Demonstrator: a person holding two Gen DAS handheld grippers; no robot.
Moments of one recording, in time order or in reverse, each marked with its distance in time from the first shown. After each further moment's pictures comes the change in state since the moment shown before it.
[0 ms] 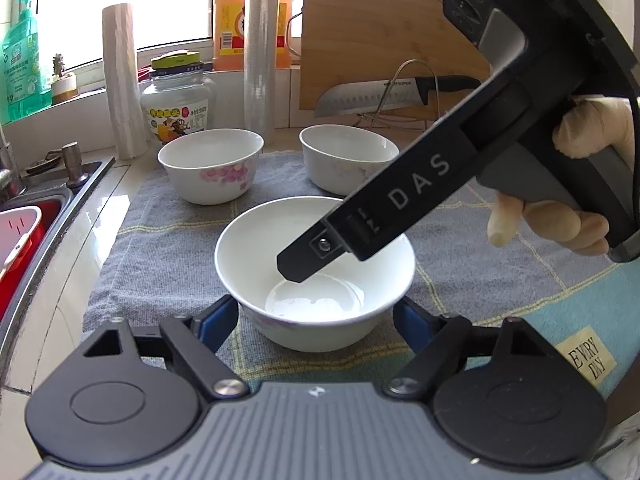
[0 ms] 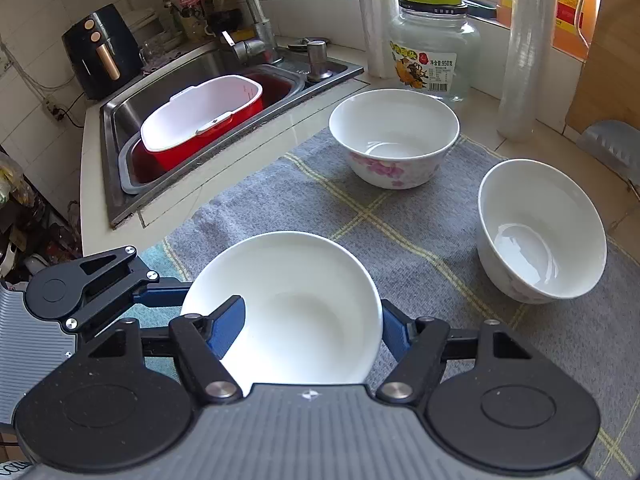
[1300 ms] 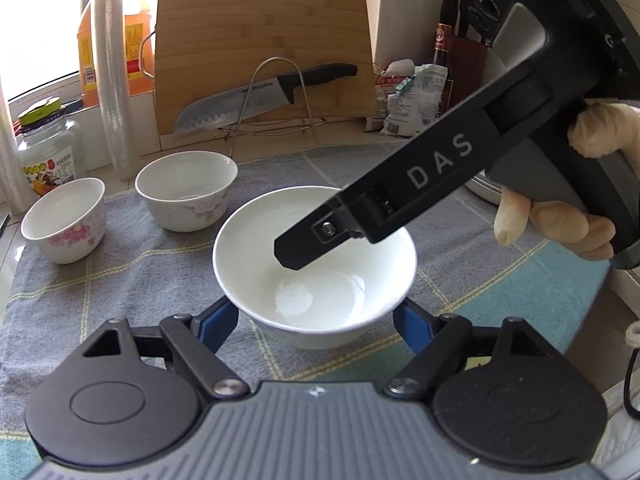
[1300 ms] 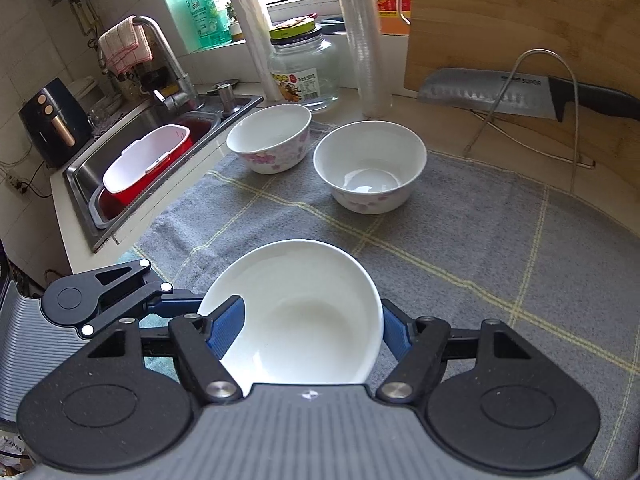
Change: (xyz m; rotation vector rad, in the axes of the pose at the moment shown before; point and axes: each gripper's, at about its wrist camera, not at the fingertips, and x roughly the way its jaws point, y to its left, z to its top) left arm 0.015 -0.096 0.034 0.165 0.036 -0.209; right arm -0.106 -0.053 -0.081 0.226 -0.111 -0.111
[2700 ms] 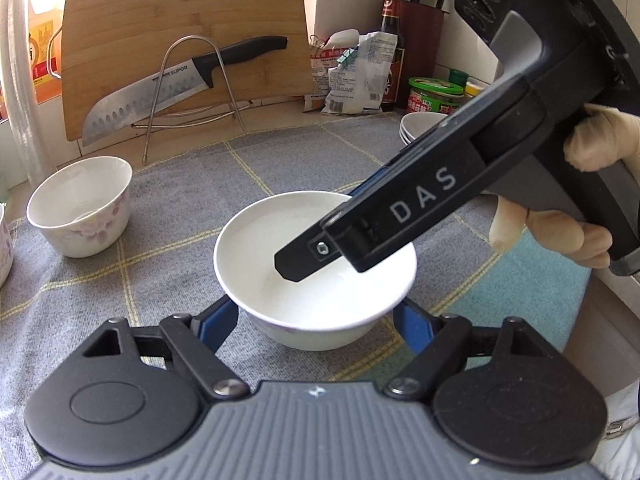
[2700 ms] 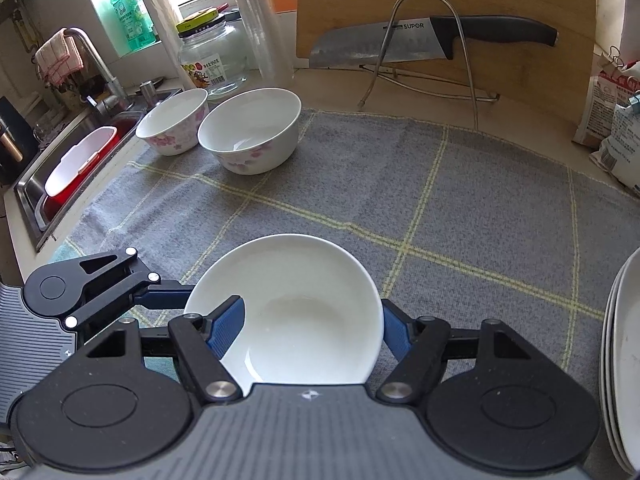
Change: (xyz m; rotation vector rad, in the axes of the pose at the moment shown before) left arm 0.062 -0.038 0.020 0.070 0.055 -0.112; right arm -0.009 -0.069 -0.035 0.101 0.024 -0.118
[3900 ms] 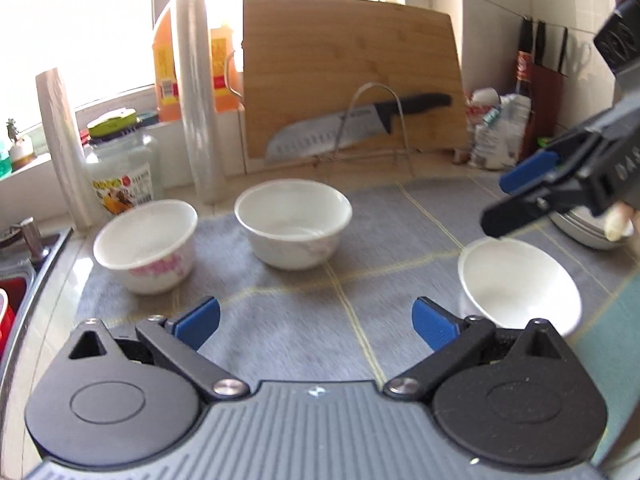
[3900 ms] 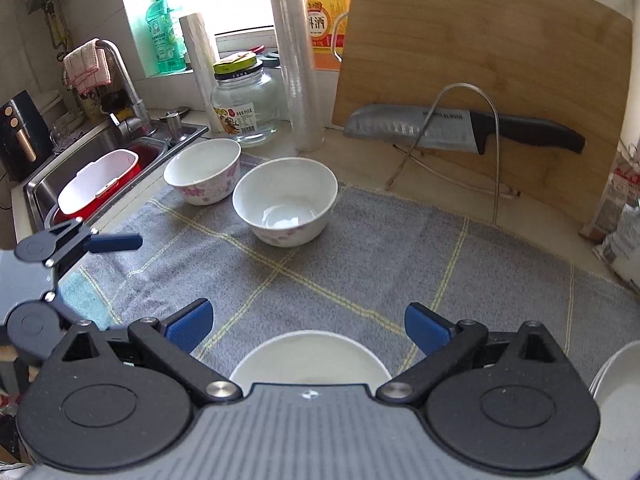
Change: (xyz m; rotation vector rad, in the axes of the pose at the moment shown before) left arm -0.058 0.099 -0.012 -0.122 -0.142 0.316; right arm -0.019 0.034 0.045 -0.127 -0.116 -0.013
